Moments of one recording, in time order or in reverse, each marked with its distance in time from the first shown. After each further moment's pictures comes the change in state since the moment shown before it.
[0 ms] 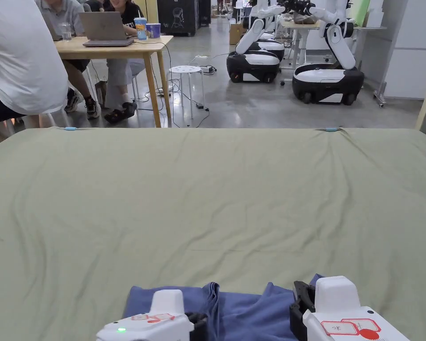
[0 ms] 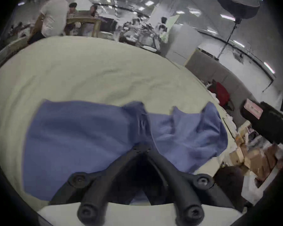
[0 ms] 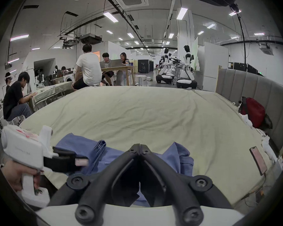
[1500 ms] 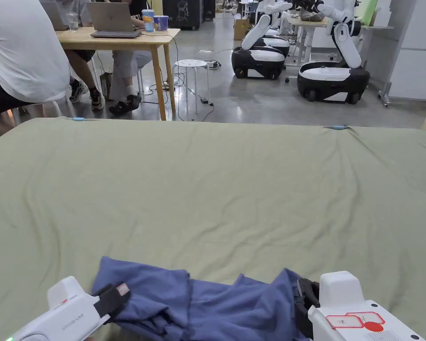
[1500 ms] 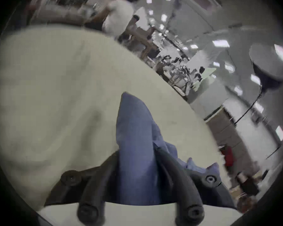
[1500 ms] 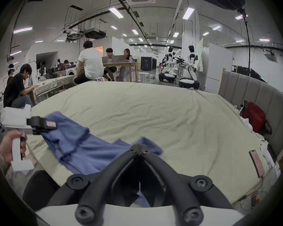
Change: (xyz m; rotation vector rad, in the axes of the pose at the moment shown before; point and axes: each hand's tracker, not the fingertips) left arm -0.144 0.008 0.108 0.362 0.212 0.396; right arm -0.025 0.000 -0.002 -0.033 0.004 0.056
